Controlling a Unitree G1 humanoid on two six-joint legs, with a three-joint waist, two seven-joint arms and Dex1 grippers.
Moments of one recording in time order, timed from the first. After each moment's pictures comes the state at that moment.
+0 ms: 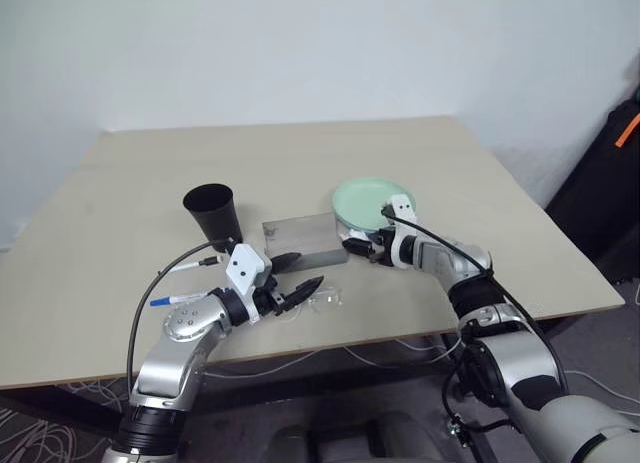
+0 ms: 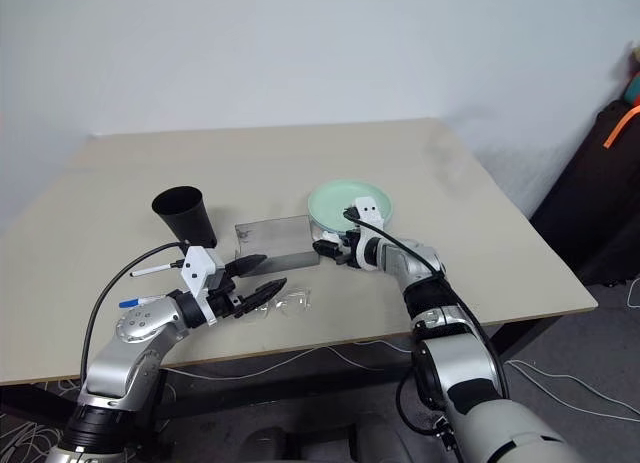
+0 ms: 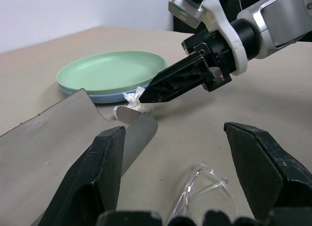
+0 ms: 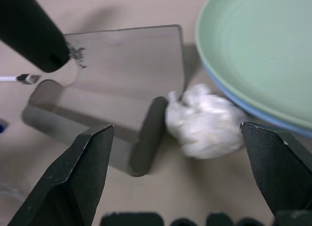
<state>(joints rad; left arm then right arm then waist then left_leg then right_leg) -0.08 0.46 -0.02 -0.17 -0.35 0.25 -0.76 -0.87 -0.09 -0.02 0.82 0.19 0.57 0.63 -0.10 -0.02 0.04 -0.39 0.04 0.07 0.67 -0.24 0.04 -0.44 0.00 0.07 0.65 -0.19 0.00</state>
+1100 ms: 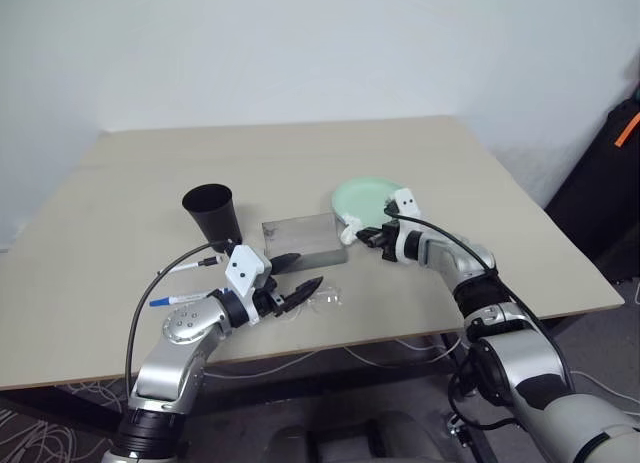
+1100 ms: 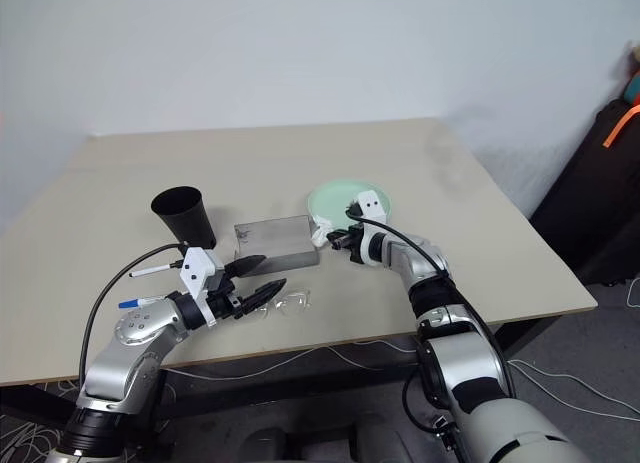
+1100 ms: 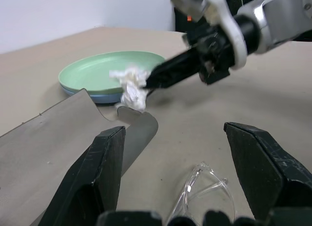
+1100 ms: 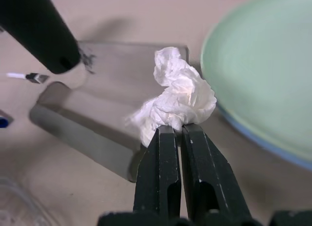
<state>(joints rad) -0.07 0.46 -0.02 -0.19 -0.35 0.25 -0.74 -0.85 -0.15 0.01 0.73 0.19 0.48 0.75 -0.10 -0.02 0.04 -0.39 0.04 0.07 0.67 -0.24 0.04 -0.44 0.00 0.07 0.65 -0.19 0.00</state>
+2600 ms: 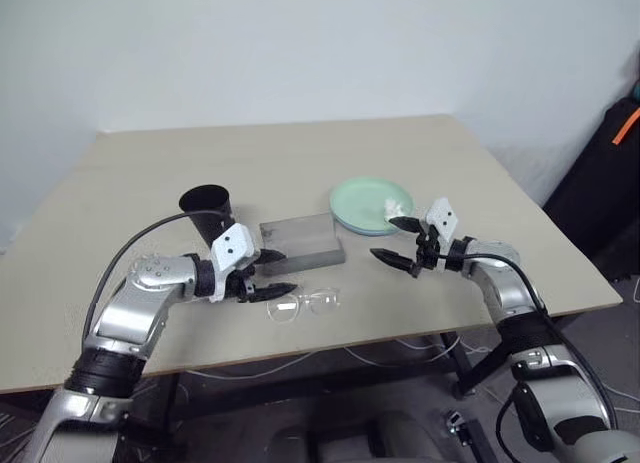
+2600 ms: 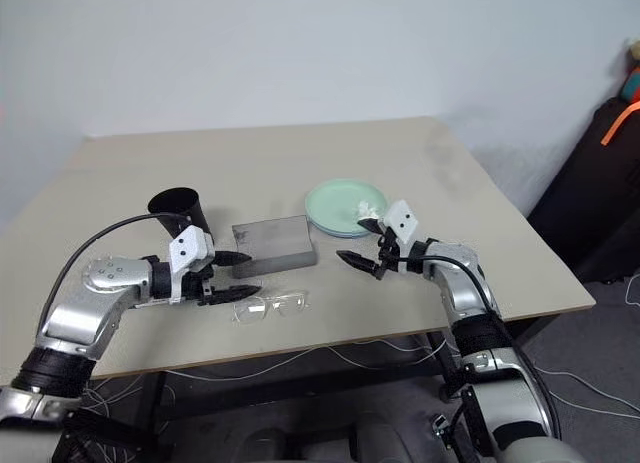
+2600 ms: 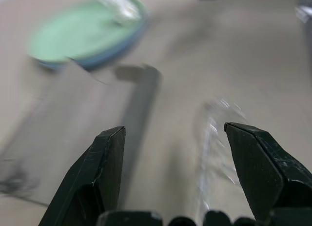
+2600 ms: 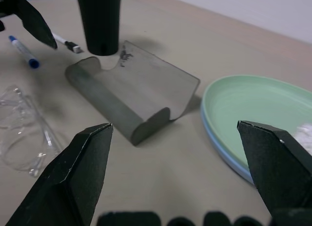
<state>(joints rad) -0.37 0.78 -0.14 0.07 -0.28 0.30 -1.15 -0.57 -0.32 0.08 0.45 0.15 0.07 0.98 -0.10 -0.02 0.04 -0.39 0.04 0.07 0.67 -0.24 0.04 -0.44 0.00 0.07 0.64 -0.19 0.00</state>
